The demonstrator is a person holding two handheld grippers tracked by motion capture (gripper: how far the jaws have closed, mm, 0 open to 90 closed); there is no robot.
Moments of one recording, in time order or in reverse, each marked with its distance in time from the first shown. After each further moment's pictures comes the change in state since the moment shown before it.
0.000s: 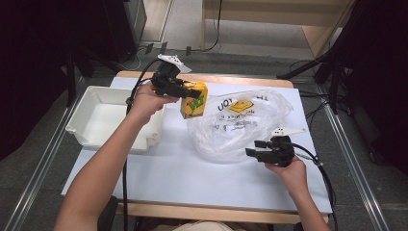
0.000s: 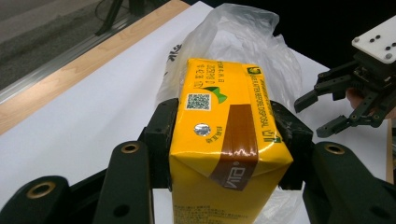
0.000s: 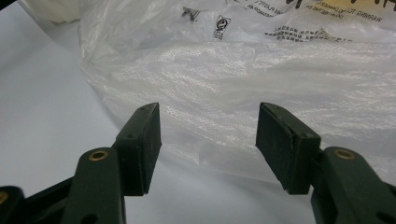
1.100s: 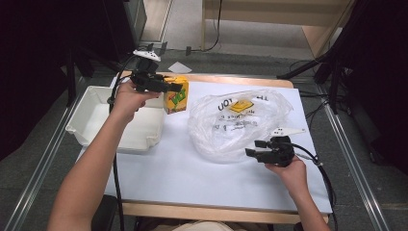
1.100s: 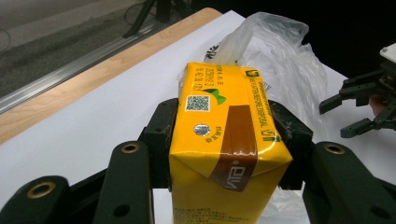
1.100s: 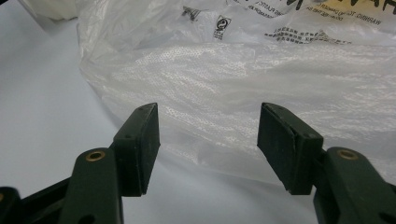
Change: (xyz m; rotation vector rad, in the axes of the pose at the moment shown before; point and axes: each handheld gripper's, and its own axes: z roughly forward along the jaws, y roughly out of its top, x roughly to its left) left arm 0.031 -0.020 -0.040 -0.054 0.073 -0.073; right arm 0.001 0.000 0.000 0.001 -0.006 -0.015
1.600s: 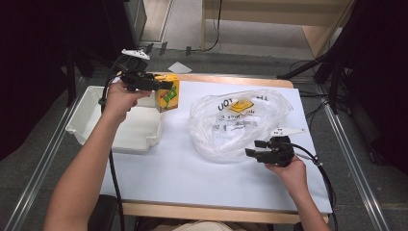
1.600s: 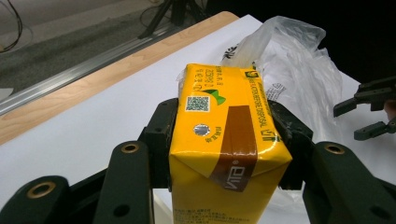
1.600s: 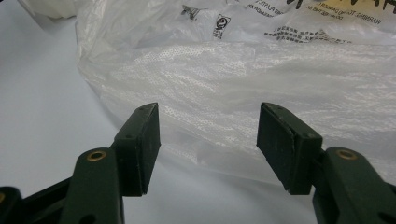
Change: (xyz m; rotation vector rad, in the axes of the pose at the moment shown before) left arm 0.013 -0.010 -0.018 -0.016 0.047 -0.033; right arm 0.000 0.000 0.001 0.005 -0.001 -0.001
